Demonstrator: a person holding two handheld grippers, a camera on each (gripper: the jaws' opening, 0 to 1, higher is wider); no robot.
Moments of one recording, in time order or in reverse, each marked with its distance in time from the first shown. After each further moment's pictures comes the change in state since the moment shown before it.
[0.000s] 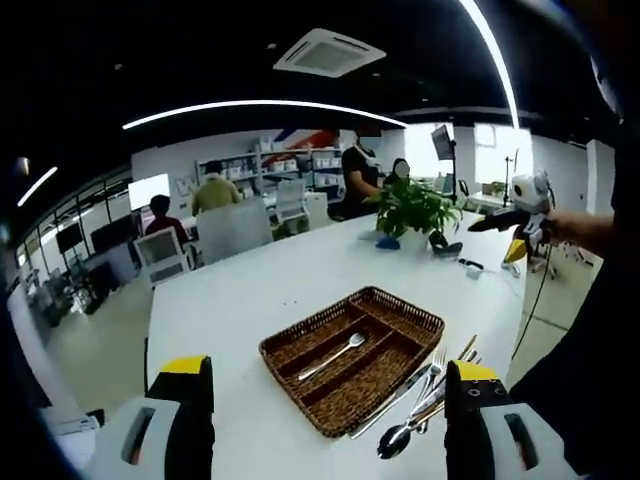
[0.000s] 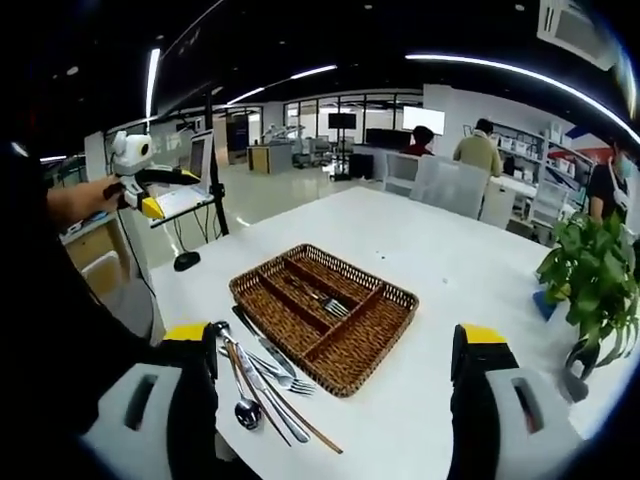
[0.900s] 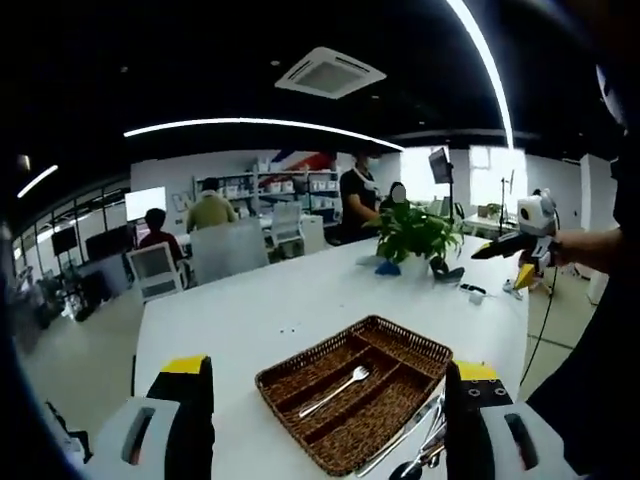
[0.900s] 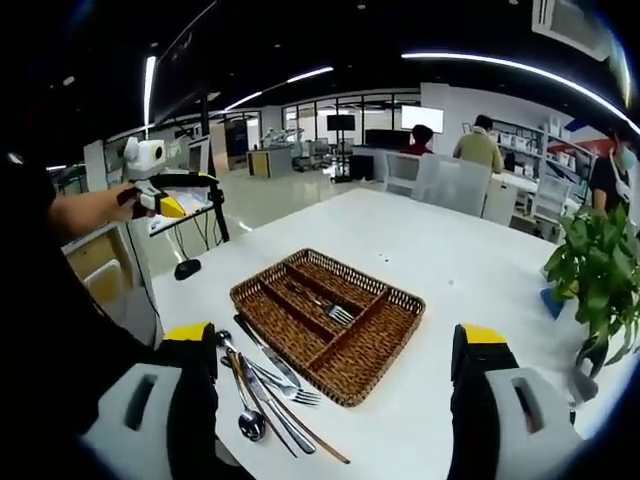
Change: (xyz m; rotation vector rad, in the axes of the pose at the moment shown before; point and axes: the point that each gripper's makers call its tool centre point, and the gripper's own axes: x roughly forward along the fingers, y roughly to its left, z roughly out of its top) left arm 0.023 0.013 0.021 -0.025 -0.116 -0.005; right arm 0.016 0.005 0.005 0.025 -0.014 0.018
